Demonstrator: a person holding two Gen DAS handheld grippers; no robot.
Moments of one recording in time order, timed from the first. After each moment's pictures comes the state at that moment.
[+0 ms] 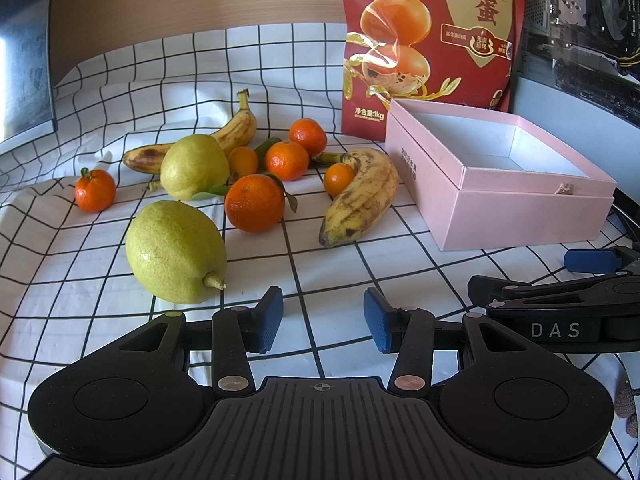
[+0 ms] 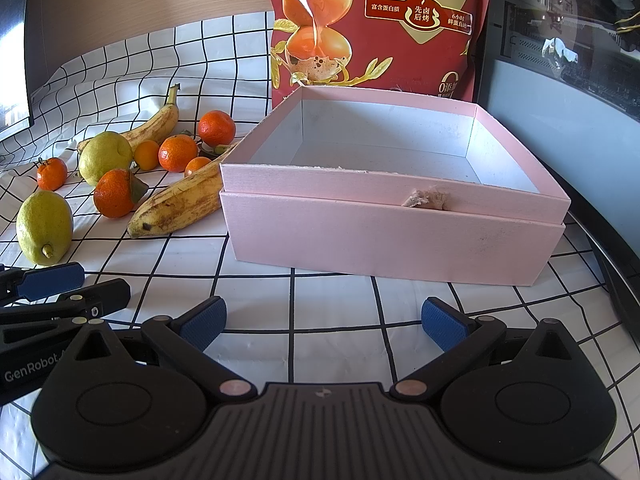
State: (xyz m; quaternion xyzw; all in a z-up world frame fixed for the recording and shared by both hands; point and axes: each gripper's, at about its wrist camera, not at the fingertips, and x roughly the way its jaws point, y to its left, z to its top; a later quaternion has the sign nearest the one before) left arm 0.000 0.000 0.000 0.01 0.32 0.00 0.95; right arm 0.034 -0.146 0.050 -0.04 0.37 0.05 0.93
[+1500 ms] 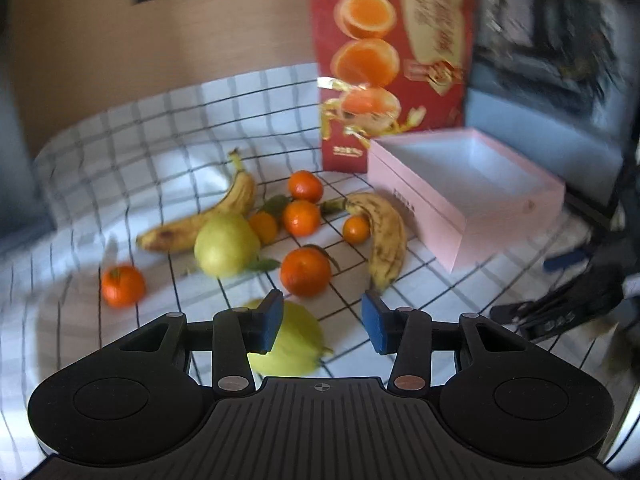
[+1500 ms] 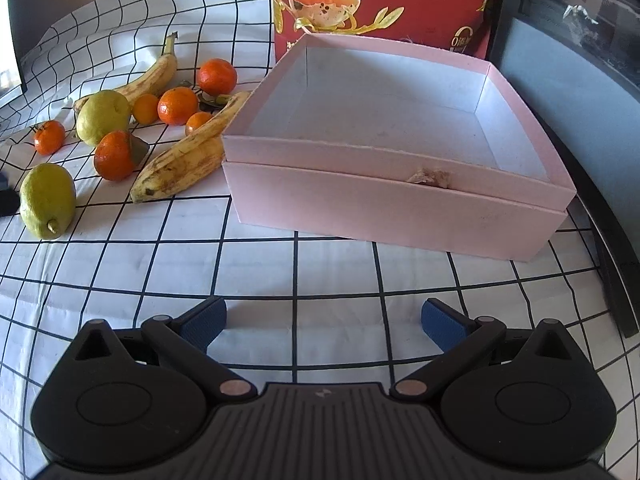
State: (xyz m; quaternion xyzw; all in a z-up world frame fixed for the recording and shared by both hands) left arm 0.010 0.077 0.076 0.10 0.32 -0.14 0.93; right arm 0.047 -0.145 0.067 -0.05 0.48 0.05 0.87
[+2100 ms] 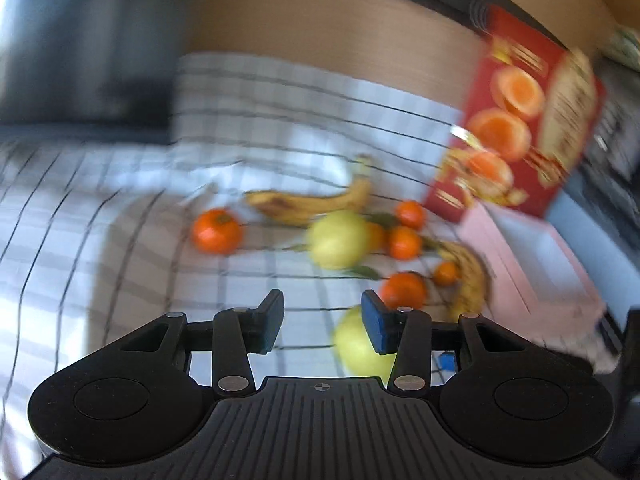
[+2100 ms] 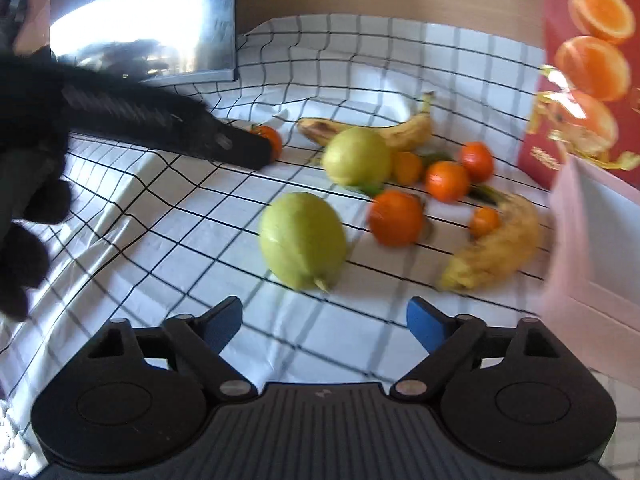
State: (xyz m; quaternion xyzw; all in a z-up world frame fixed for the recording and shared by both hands) left arm 0.006 0.181 0.077 -0.13 0.33 -0.01 0.93; right arm 0.030 0.011 0.075 -0.11 0.39 0.28 0.87
